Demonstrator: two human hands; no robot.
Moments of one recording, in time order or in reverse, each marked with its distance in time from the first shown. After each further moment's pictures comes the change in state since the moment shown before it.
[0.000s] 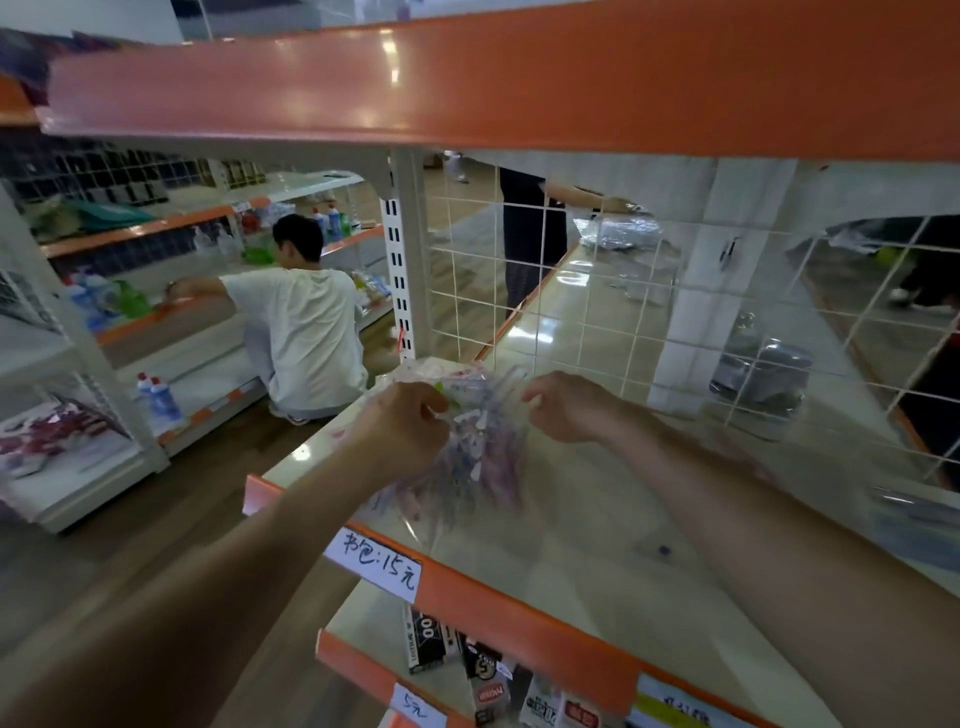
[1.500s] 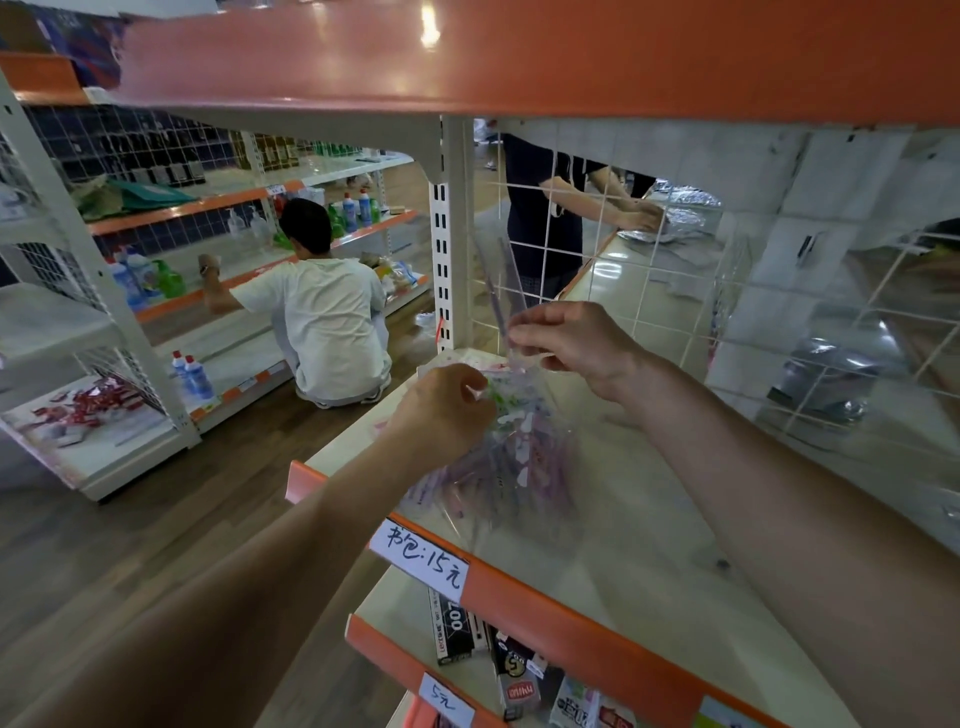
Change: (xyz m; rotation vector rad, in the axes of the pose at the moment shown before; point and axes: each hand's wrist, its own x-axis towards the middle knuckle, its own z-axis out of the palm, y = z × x) left_hand 0.007 -0.005 -0.005 -0.202 0.012 -0.072; right_hand 0.013 -0.051 -0.026 0.951 0.138 -0.117
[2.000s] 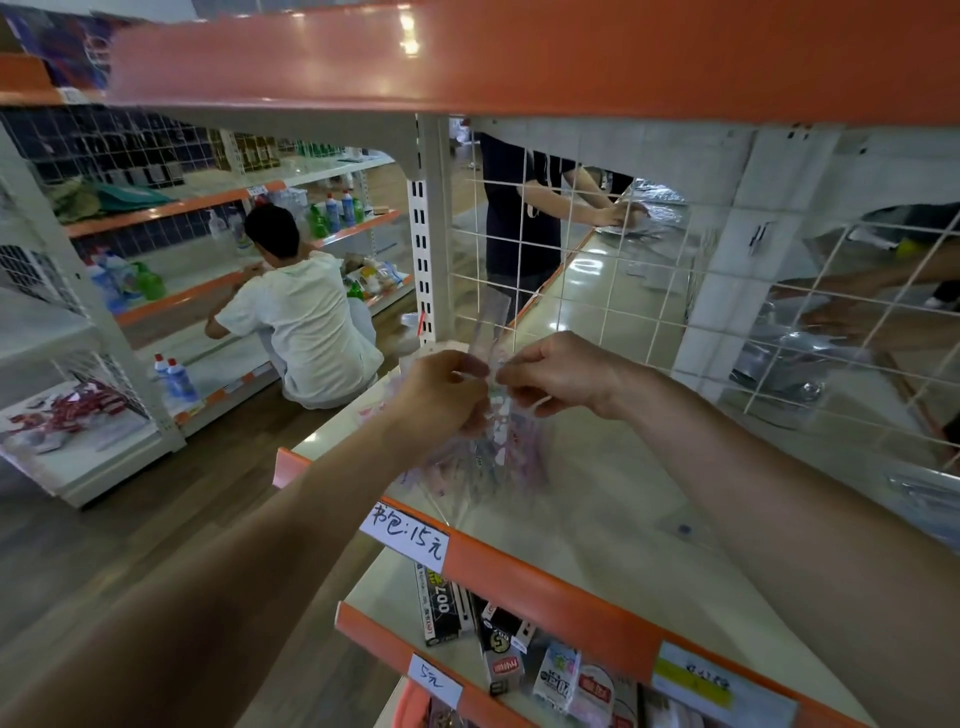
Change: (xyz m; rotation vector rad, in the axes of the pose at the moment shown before) left_hand -0.028 0.025 -0.001 -0.548 -0.119 -0.106; right_hand -0.042 0.003 -0.003 -0.237 -0.163 0.161
